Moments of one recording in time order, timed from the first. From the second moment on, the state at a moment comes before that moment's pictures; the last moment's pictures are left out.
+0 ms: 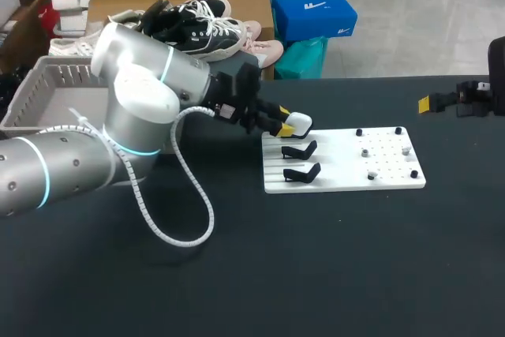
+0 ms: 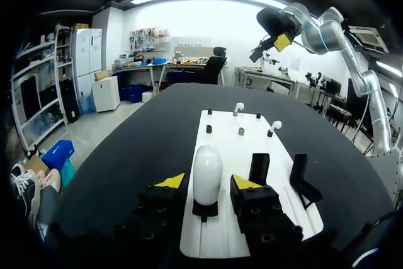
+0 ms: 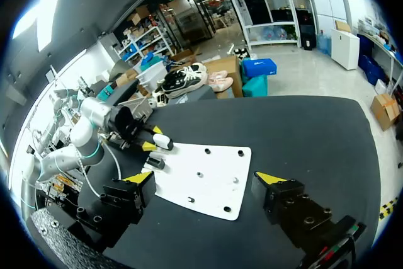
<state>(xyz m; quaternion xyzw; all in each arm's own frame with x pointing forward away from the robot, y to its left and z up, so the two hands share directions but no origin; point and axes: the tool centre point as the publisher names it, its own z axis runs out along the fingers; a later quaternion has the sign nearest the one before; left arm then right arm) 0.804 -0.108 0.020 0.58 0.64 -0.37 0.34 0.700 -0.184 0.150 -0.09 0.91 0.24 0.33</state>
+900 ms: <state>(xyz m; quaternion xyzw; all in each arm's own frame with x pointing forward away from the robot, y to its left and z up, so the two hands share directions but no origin) 0.808 -0.104 0.028 0.57 0.64 -0.38 0.36 0.700 -0.184 0.150 -0.09 0.91 0.24 0.33</state>
